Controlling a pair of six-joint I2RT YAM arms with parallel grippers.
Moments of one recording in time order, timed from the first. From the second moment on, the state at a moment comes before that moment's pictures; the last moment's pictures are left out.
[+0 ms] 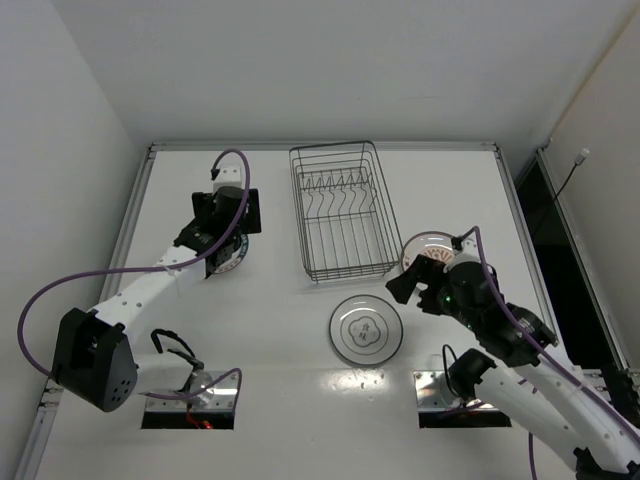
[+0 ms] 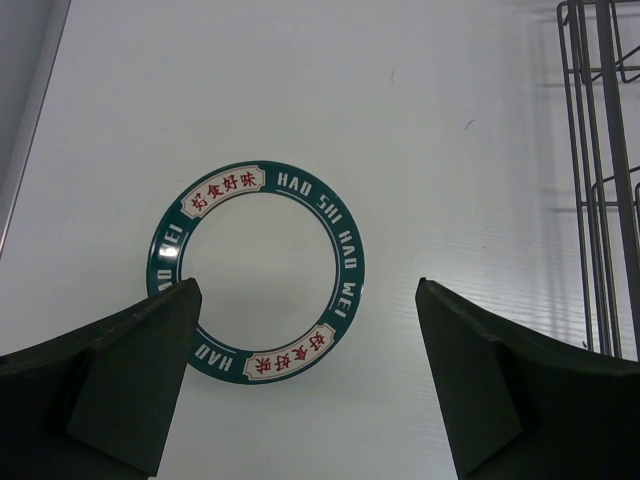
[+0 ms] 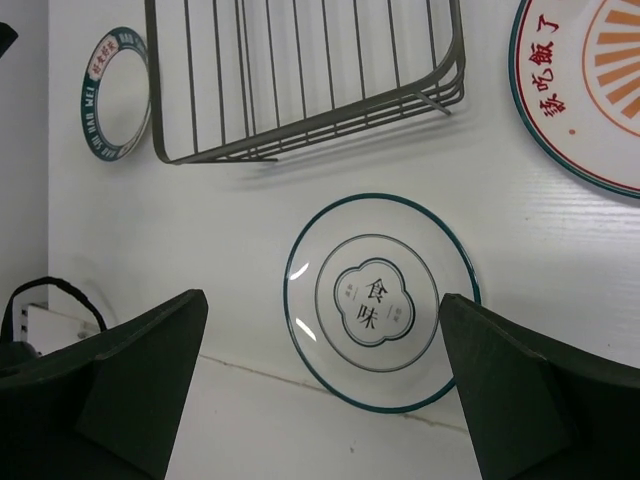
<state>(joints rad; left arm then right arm) -0.42 1.25 0.92 -0.23 -0.57 -0.25 0.64 0.53 0.63 -0.66 0.15 0.79</state>
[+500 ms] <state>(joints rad) -0.42 1.25 0.92 -0.23 -0.57 -0.25 0.64 0.44 0.71 -0.79 0.55 0.85</state>
